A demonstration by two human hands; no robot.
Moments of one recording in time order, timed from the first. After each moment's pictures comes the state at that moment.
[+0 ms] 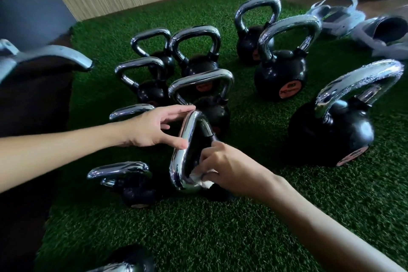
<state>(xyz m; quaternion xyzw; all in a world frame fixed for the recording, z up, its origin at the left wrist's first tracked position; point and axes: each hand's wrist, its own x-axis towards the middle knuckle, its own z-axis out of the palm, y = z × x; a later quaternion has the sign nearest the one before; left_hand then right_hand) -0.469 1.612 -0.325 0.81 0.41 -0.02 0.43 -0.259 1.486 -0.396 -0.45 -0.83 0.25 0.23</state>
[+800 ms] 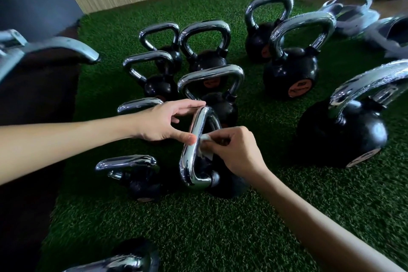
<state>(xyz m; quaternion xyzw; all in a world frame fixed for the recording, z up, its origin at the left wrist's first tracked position) -0.475 1.624 -0.335 0.83 0.37 -0.01 0.41 -0.277 1.495 -0.396 -0.59 -0.57 0.36 0.45</state>
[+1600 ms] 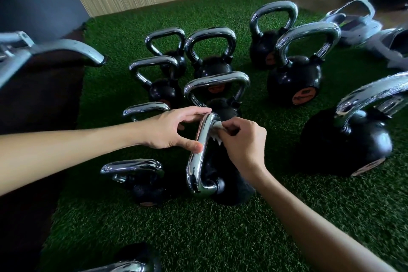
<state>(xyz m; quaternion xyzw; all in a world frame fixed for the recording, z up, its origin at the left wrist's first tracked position) -0.475 1.613 -0.329 0.84 0.38 -0.03 0.40 -0.284 1.523 -0.397 -0.66 -0.50 0.21 0.52</state>
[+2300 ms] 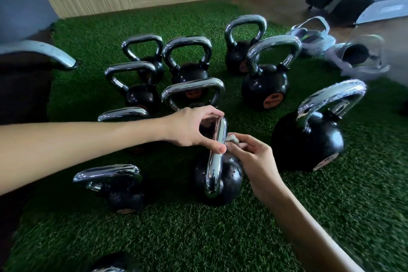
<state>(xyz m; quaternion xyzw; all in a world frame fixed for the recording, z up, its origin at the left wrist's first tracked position) -0.393 1.601 -0.324 0.88 0.34 -0.04 0.31 -0.235 1.458 -0.391 -0.60 -0.30 0.46 0.58</state>
